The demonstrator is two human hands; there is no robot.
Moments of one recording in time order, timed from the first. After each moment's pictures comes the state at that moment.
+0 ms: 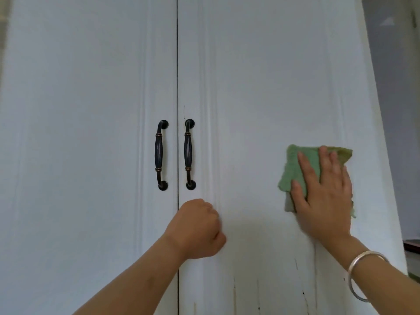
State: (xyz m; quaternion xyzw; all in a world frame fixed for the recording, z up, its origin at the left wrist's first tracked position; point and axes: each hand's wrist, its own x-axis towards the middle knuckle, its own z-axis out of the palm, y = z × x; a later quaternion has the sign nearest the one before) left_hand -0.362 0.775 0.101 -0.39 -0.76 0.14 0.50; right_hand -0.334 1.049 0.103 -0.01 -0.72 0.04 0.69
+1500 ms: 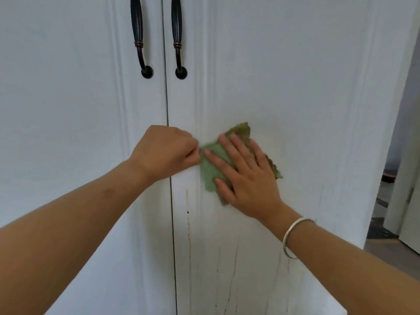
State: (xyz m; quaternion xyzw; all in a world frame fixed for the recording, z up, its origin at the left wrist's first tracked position) left_hand -0.358 0.741 0.047 -0.36 -0.77 0.09 0.52; right_hand -0.338 0.957 -0.036 0.22 -0.78 -0.12 0.57
